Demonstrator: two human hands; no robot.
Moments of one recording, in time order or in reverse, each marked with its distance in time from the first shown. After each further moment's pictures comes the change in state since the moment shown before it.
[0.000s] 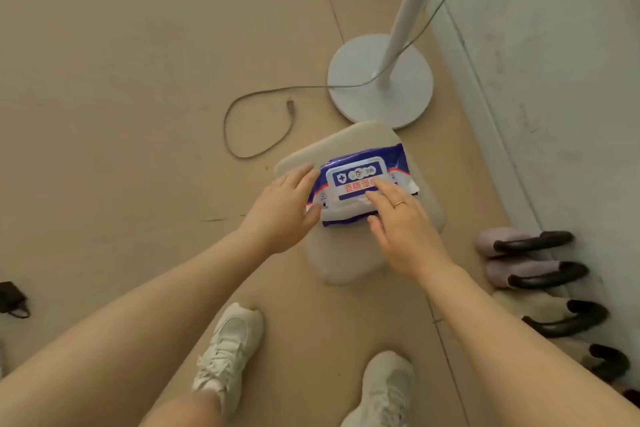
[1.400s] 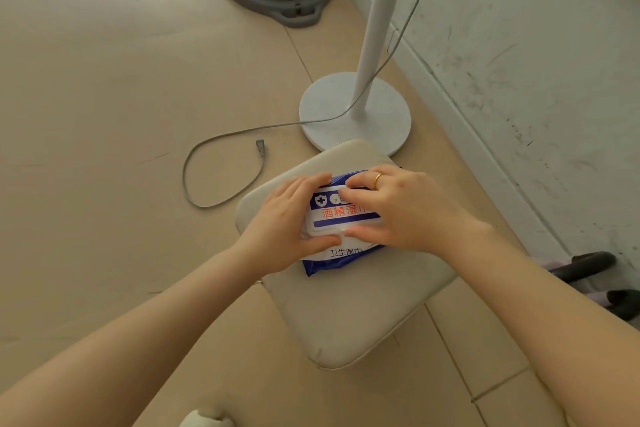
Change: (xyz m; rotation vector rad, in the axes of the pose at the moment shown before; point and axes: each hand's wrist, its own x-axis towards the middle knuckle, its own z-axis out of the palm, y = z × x) left_hand 0.076 -0.033 0.067 -0.209 0.257 0.344; right_hand 0.070 0.051 0.009 -0.399 0.345 -0.499
